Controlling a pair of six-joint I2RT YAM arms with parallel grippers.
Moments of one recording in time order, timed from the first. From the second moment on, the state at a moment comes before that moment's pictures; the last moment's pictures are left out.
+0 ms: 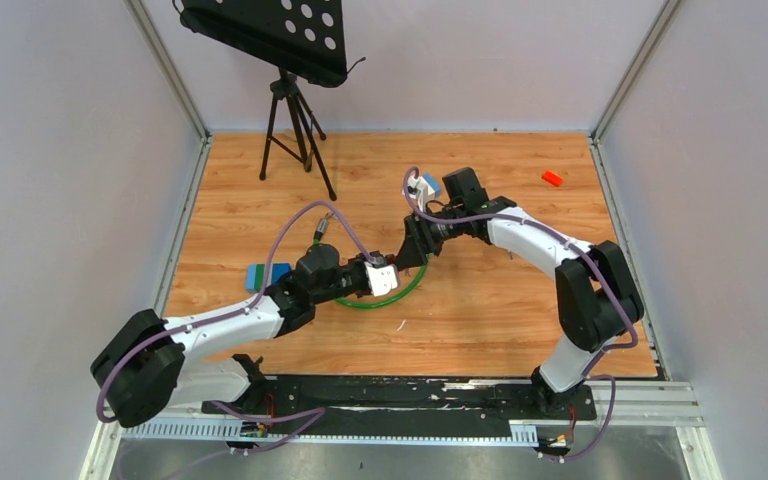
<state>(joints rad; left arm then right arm) -0.83 1.19 0.51 0.42 0.30 0.61 0.49 1.68 1.17 -0.37 -0.95 -0.02</state>
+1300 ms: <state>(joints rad) -0.81 1.24 0.91 -0.17 0.51 0.70 0.41 1.38 1.11 -0.67 -0.99 -0.54</state>
